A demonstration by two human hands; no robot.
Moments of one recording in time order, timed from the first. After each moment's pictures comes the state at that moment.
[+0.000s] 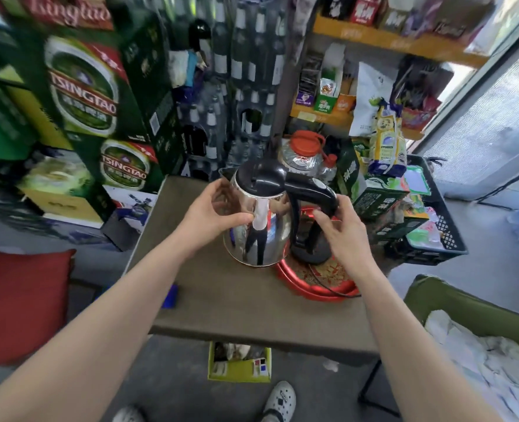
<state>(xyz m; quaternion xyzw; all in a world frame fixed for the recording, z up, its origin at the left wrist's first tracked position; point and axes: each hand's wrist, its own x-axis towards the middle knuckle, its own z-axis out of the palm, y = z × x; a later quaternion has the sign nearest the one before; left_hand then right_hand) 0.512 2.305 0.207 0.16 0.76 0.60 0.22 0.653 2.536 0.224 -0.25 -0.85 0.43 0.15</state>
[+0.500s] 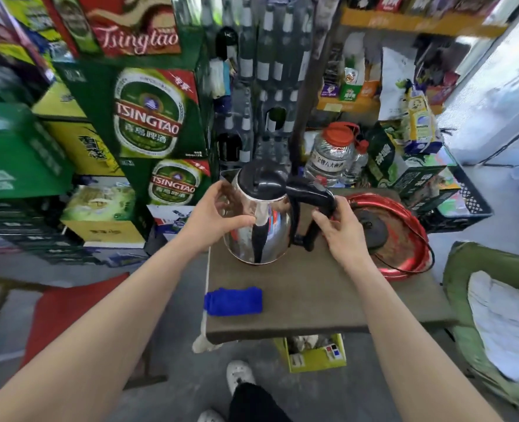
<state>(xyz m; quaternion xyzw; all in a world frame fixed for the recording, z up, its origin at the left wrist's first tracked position) 0.396 2.126 0.209 0.22 0.78 0.52 0.26 0.563 2.339 0.200 -0.32 -0.80 0.47 0.18</state>
